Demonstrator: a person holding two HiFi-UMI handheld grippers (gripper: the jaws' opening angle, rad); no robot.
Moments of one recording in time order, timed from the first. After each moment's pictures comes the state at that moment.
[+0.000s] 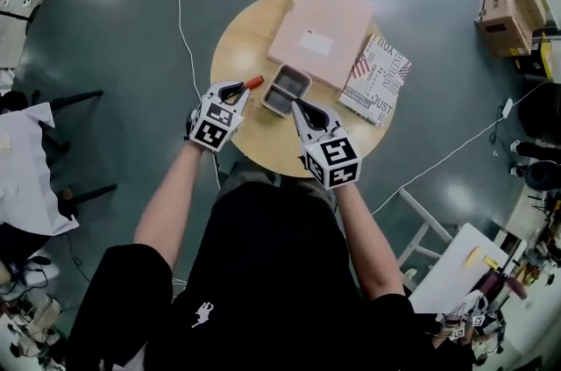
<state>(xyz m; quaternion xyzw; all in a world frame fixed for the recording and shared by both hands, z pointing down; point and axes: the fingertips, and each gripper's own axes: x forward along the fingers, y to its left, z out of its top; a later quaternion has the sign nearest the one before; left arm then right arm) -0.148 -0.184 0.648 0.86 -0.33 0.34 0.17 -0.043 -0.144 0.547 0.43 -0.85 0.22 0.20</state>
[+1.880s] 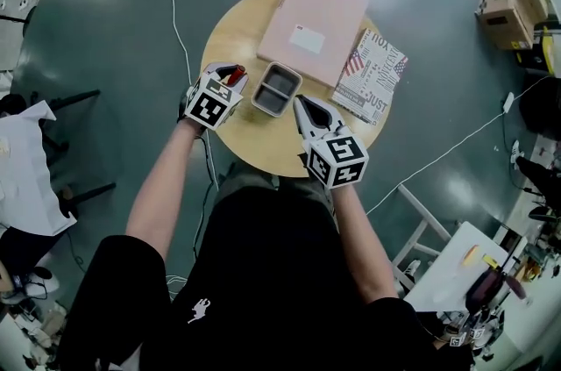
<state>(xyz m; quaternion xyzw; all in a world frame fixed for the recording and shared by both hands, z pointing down) -0.123 -0.223 0.647 0.85 -0.29 0.40 0.17 -0.008 -0.155 0.546 0.46 -0.83 0.28 0.15</state>
